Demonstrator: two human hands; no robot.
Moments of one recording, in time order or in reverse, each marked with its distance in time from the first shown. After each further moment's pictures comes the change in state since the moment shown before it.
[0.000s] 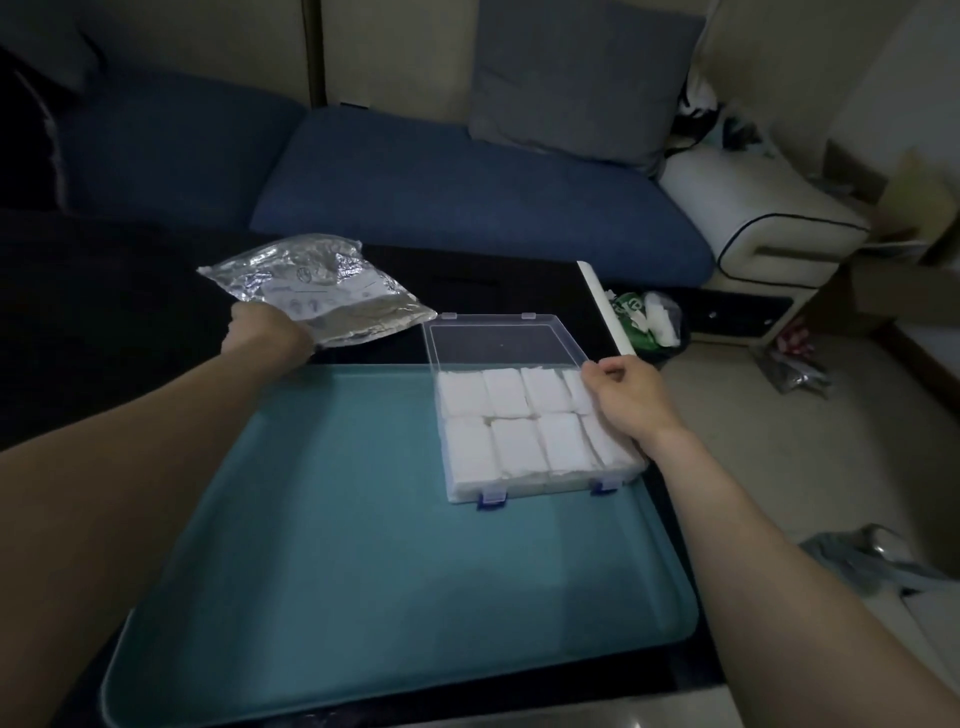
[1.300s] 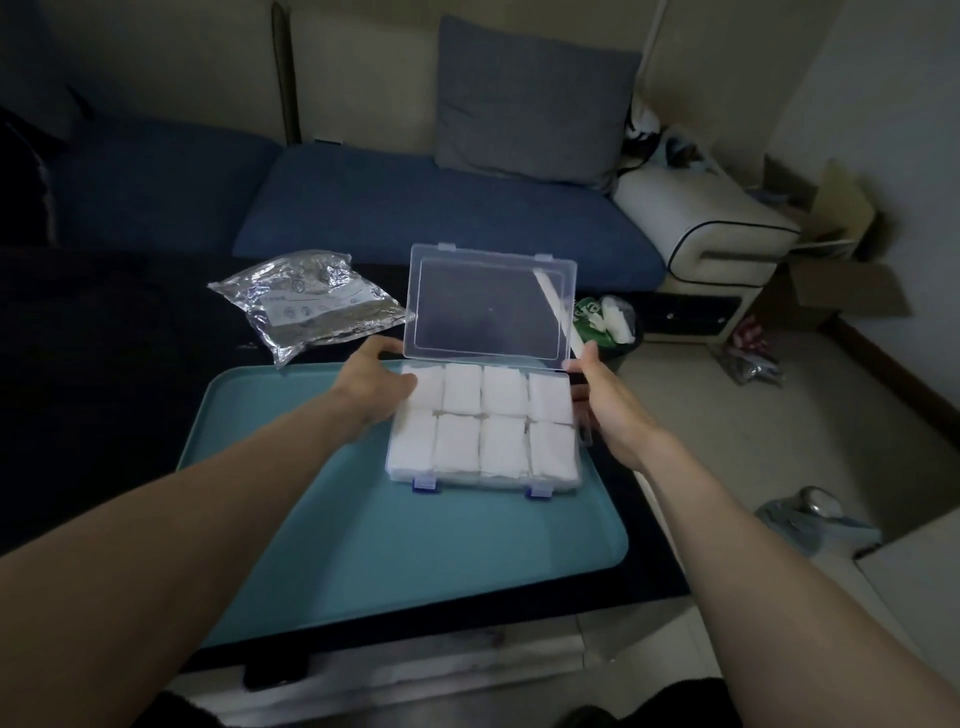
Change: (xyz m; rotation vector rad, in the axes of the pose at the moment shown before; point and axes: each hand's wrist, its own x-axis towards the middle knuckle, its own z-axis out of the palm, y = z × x) left_hand -0.137 0.015 0.041 -0.425 -0.407 0.355; right_hand -0.053 0.014 -0.033 0.462 -0.190 0.107
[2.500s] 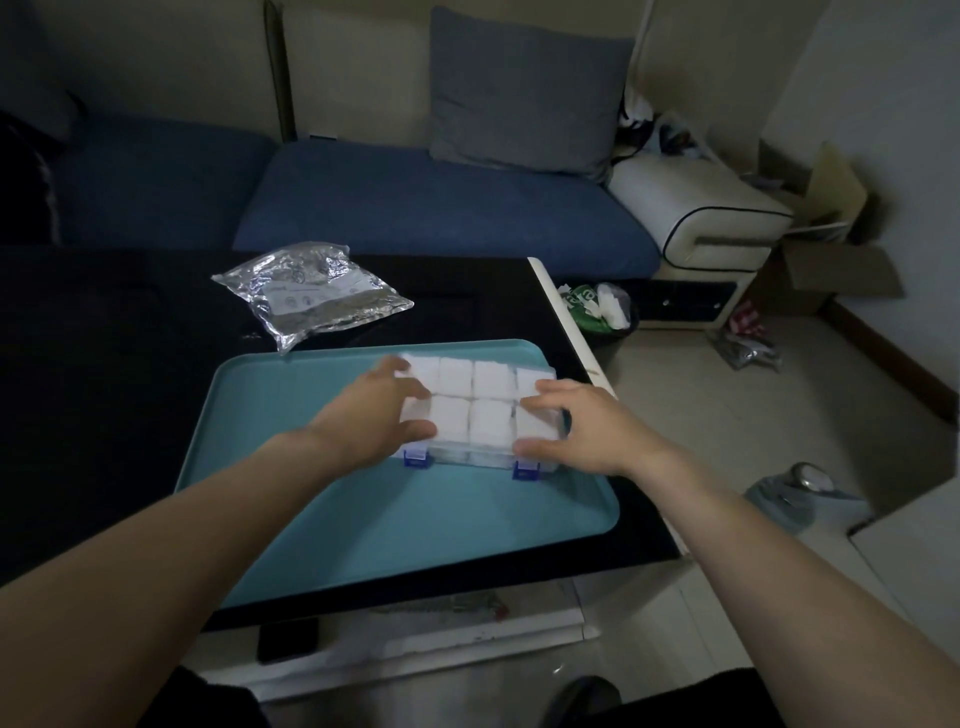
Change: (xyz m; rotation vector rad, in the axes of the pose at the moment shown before) left_hand -0.060 -0.007 -0.015 0.841 -0.255 0.410; right_hand -0.064 -0.004 -0.004 -0.961 -0.239 -0.349
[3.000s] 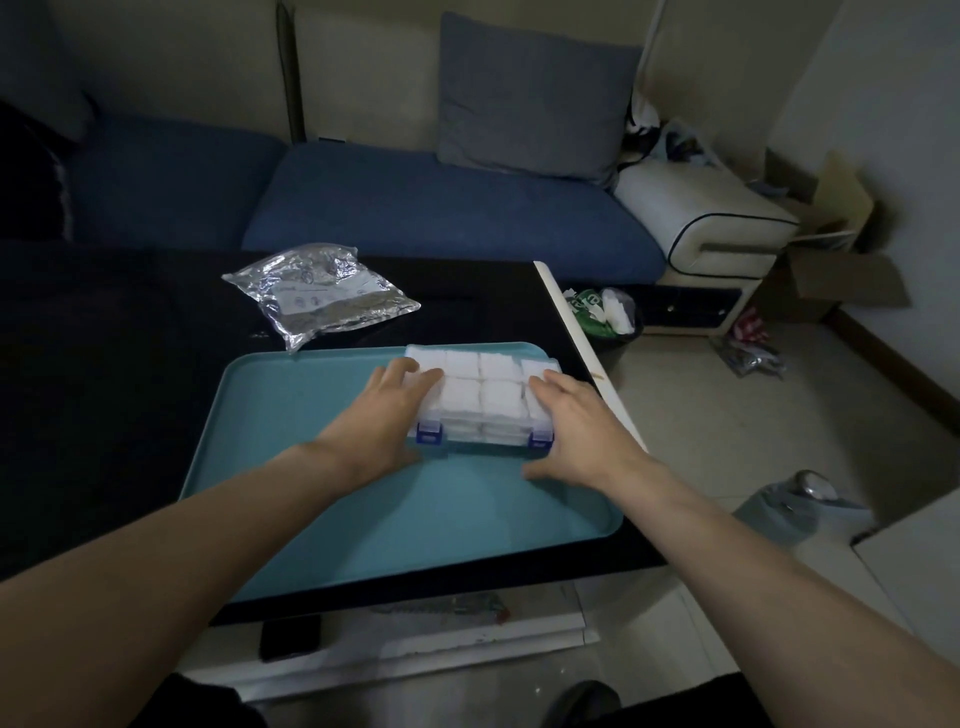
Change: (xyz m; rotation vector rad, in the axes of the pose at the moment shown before) left_hand -0.006 -0.005 0.013 0.065 0.083 0.123; right_hand -0.002 -0.021 0.011 -0.186 0.064 -0.003
